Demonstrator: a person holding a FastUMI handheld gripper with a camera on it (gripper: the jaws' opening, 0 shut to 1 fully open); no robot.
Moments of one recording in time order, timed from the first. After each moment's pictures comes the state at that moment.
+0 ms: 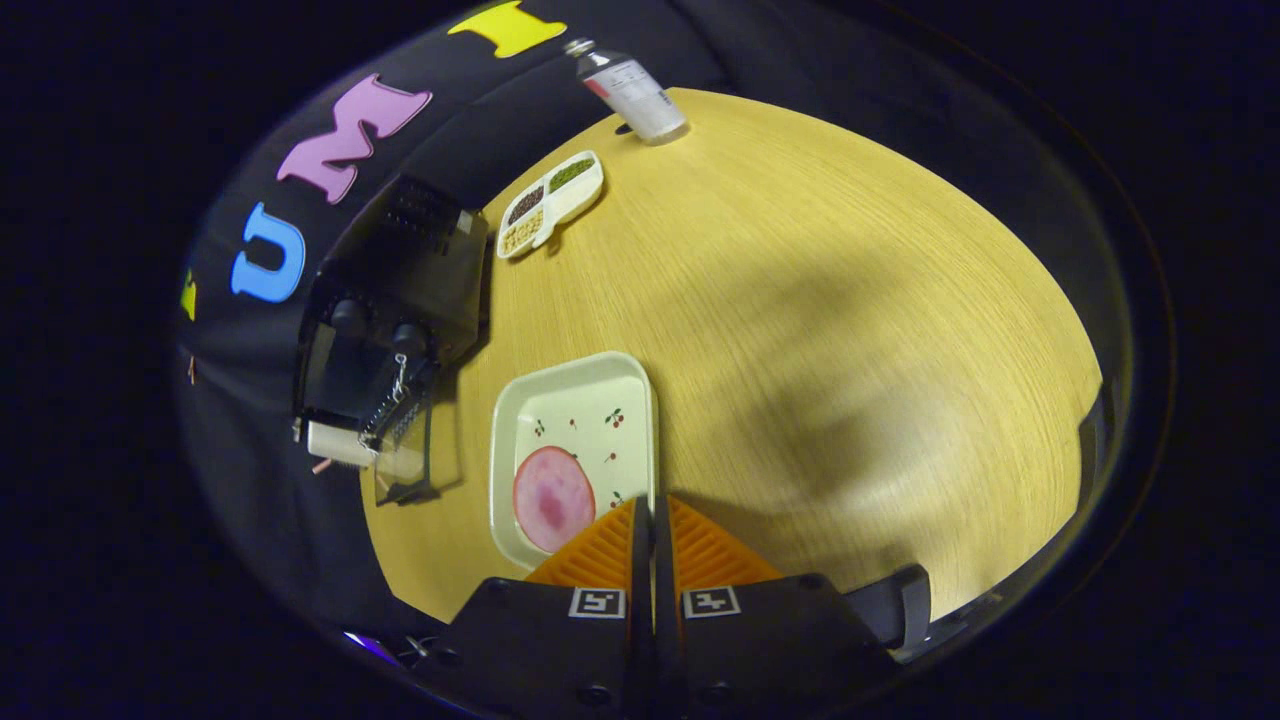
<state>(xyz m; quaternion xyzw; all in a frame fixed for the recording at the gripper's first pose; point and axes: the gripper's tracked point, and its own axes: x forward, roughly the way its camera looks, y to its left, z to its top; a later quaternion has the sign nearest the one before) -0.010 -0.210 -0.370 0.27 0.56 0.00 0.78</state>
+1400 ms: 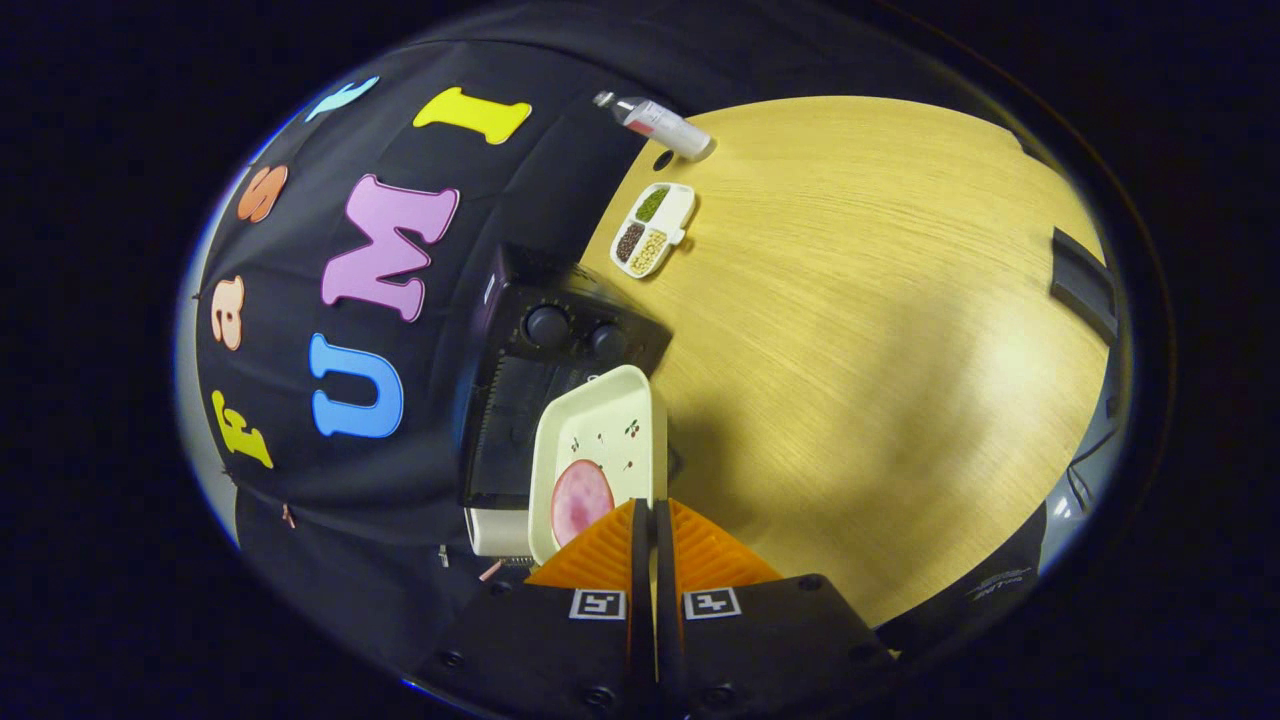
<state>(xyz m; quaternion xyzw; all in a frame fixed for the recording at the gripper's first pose) -0.010 -0.010 -0.282 0.48 0.42 -0.04 0.77</state>
